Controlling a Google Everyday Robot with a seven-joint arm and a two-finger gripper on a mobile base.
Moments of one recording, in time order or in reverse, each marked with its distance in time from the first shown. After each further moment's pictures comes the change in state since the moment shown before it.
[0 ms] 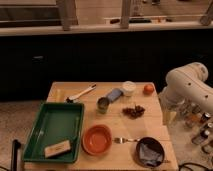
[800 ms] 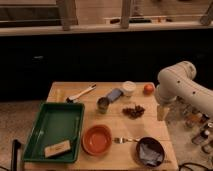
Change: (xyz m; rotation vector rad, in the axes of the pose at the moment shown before) arm -0.016 -0.029 0.024 0.016 0.007 -0.036
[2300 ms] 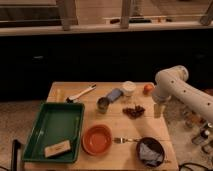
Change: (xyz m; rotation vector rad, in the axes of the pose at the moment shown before) arm 0.003 -0.038 0.067 -0.009 -0.055 -0.061
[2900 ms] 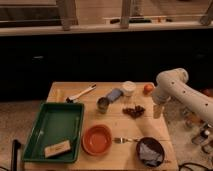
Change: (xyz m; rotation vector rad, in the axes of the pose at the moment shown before) arm 0.005 -0.004 0.023 -0.007 -0.040 0.012
